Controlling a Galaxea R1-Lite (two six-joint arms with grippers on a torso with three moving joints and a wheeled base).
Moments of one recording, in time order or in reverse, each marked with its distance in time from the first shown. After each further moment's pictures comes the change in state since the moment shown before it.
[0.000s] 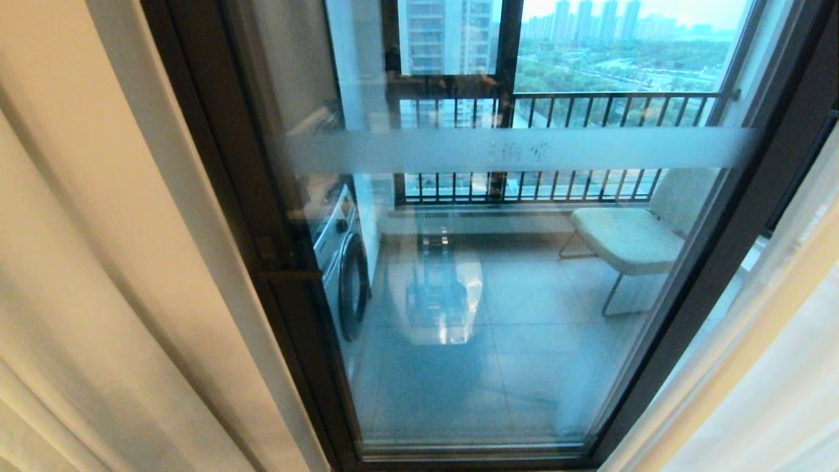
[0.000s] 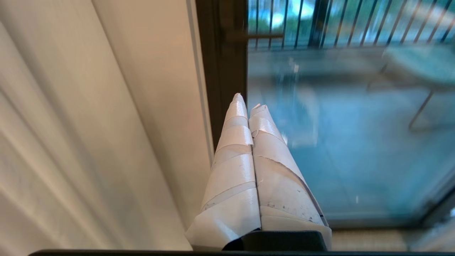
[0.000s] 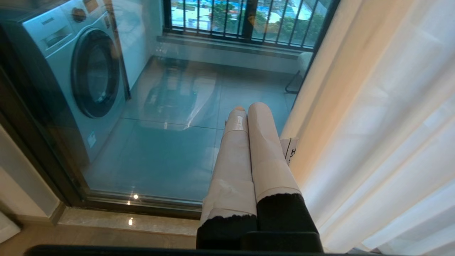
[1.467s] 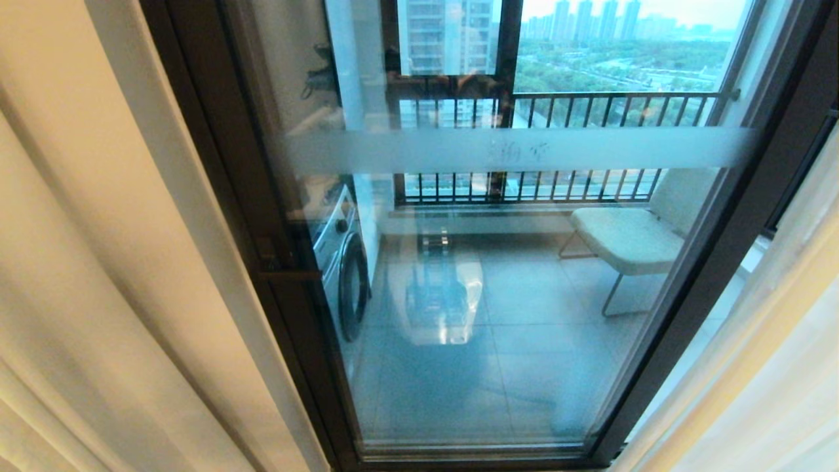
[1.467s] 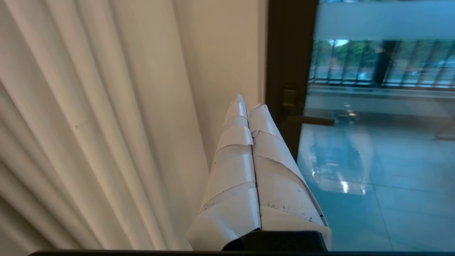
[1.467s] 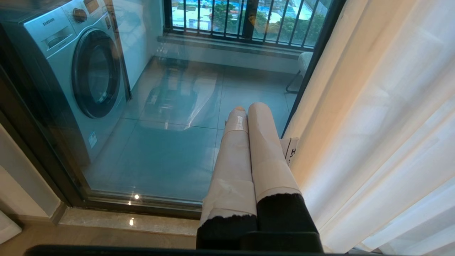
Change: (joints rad) left arm 0.007 0.390 -0.673 0.235 0.238 0.039; right arm 0.001 0.000 0.000 0.000 0.001 0.002
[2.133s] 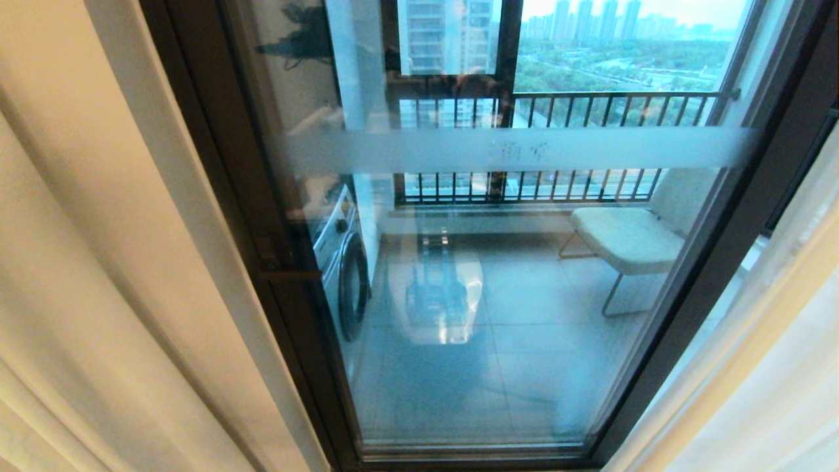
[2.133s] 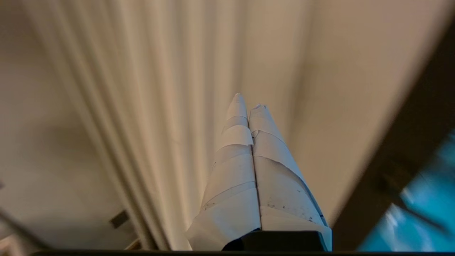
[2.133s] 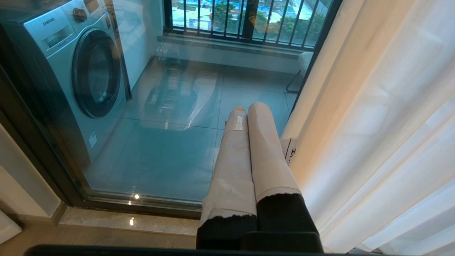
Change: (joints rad) left arm 0.391 0.470 -0.388 -0.026 0.101 -0.078; right arm 0.000 0.000 0.000 0.000 0.000 0.000
